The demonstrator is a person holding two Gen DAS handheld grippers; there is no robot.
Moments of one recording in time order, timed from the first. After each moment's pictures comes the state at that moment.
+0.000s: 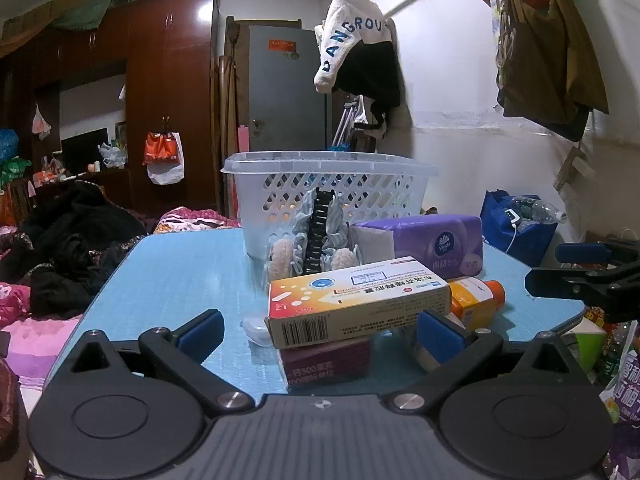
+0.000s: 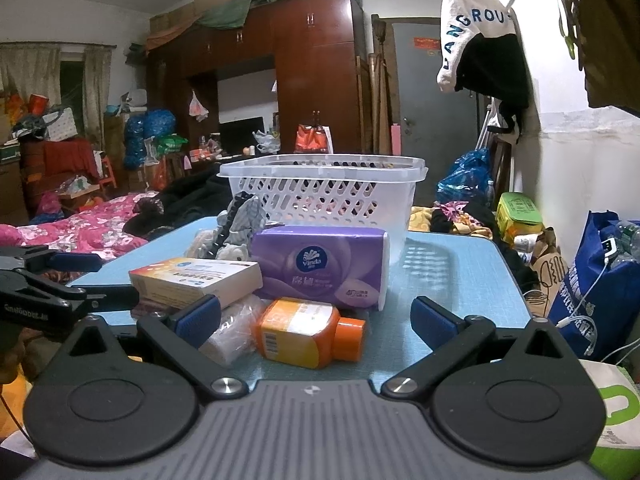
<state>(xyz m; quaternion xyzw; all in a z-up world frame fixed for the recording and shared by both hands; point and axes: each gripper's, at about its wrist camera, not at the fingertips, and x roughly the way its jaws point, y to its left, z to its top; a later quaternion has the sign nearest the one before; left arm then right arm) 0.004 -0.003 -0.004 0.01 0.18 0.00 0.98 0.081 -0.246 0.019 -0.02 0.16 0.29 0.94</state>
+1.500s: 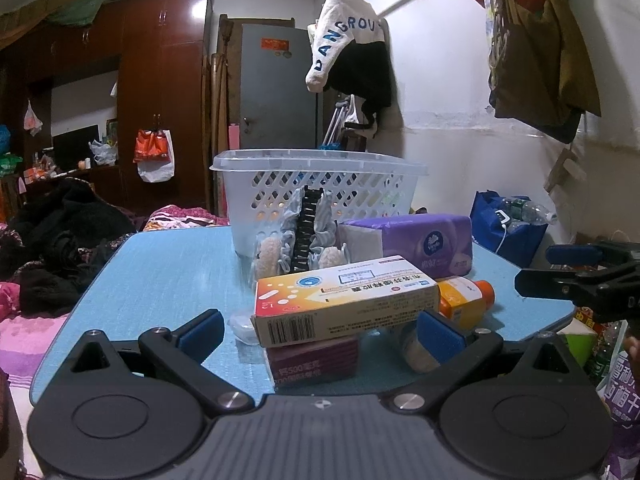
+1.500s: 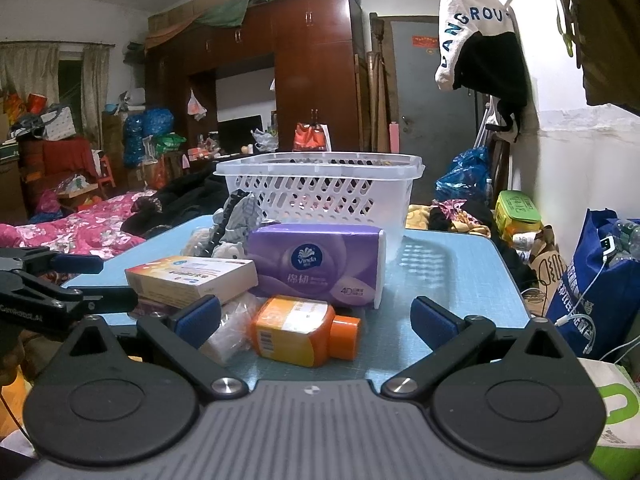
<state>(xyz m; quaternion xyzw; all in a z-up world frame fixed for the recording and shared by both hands) 0.005 -0.005 -0.007 0.00 0.19 -0.02 0.98 0.083 -0.248 0.018 -0.02 0.17 0.29 0.94</state>
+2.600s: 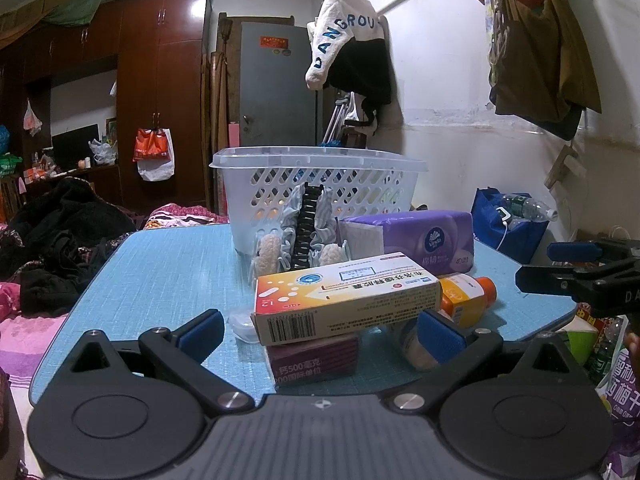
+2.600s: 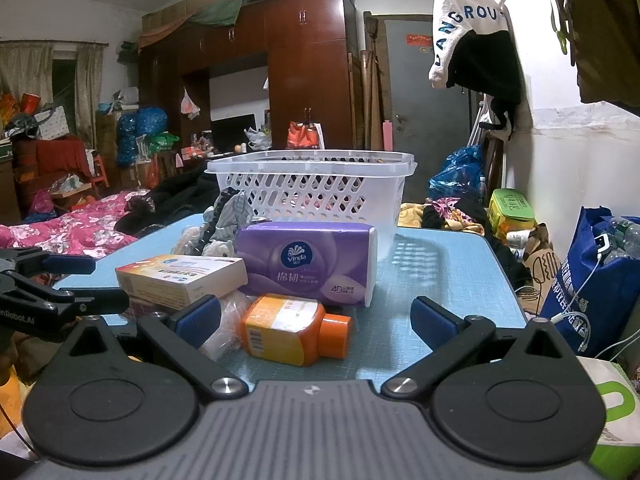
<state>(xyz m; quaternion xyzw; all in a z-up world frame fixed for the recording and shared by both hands) 0.007 -0.005 -0.008 0.00 0.19 -0.02 0.98 0.086 -0.251 0.017 -0.02 0.17 0.28 0.94</state>
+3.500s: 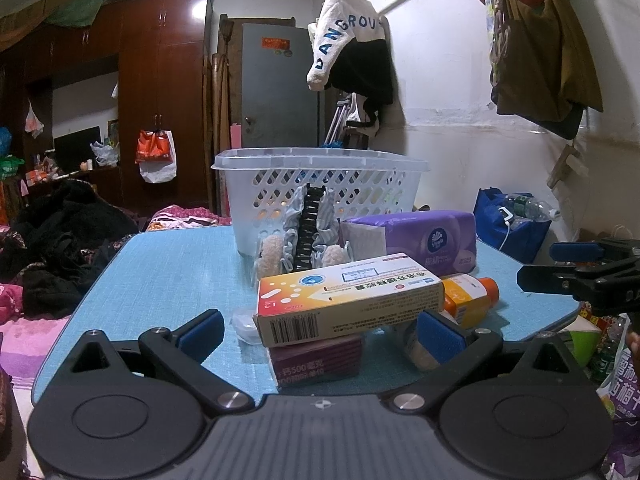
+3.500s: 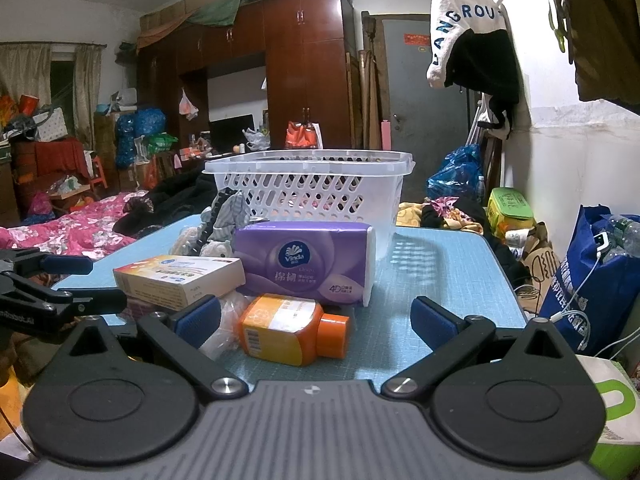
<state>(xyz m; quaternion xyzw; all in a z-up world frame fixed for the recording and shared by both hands) 0.006 -0.004 -0.009 0.00 0.19 -0.02 0.98 0.087 -0.252 0.017 -0.02 0.17 0.28 0.95</state>
